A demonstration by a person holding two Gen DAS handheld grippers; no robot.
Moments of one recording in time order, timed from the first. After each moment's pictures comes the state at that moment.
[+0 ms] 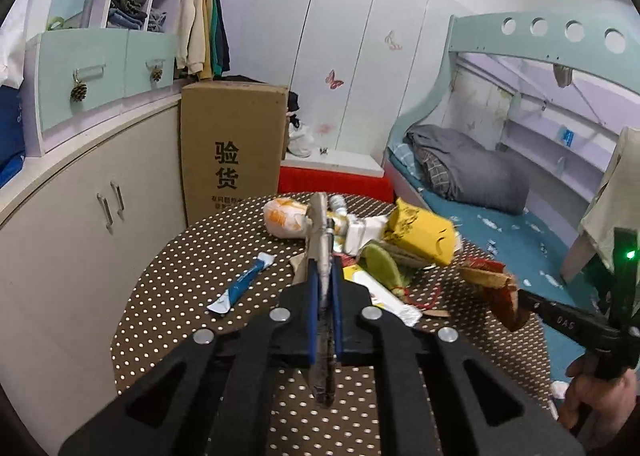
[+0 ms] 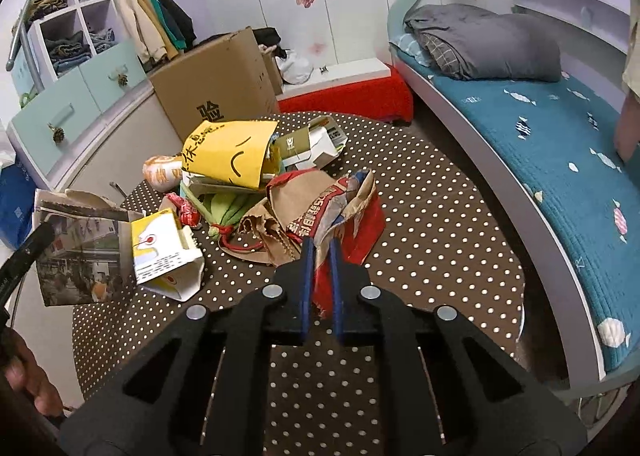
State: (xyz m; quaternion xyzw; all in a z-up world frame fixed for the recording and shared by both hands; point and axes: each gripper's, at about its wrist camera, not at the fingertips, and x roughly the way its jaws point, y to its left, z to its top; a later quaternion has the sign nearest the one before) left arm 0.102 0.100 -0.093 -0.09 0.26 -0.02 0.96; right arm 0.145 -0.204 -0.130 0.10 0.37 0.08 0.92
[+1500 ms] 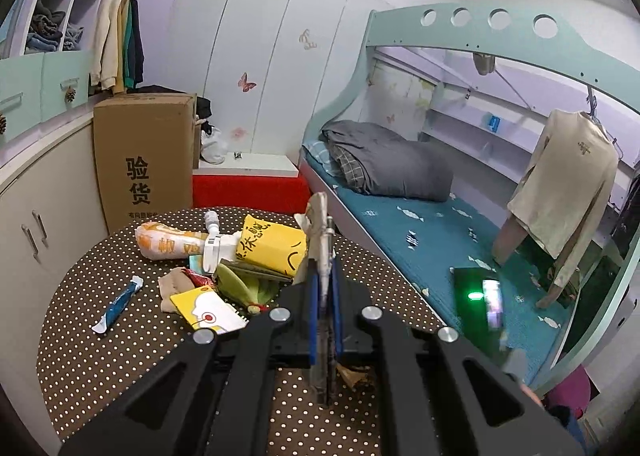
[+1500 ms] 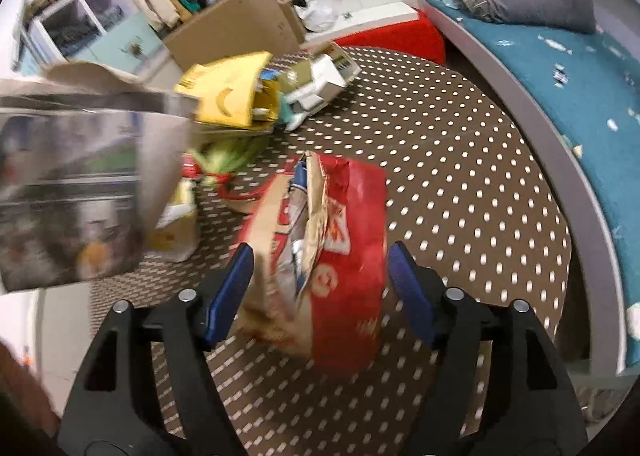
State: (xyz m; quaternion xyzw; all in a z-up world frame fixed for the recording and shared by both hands) left arm 0.107 0.000 -0.059 -0.07 0.25 -0.16 0.95; right arm 0.176 -0.203 -0.181 0.13 0.46 0.14 0.87
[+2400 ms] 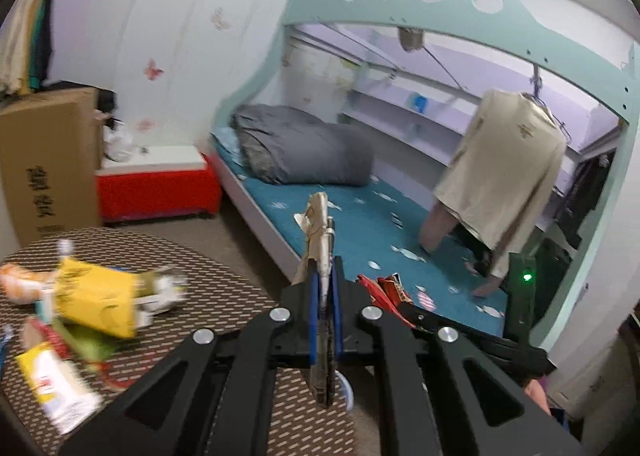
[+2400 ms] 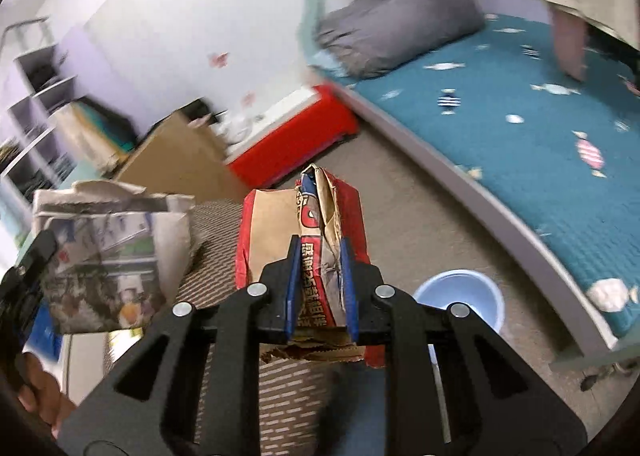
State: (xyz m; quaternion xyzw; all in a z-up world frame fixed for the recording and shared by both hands) left arm 0.178 -0.155 -0.054 -0.07 0.27 -0.32 0.91; right arm 0.148 -0.439 -0.141 0.28 0.34 -0.03 0.90
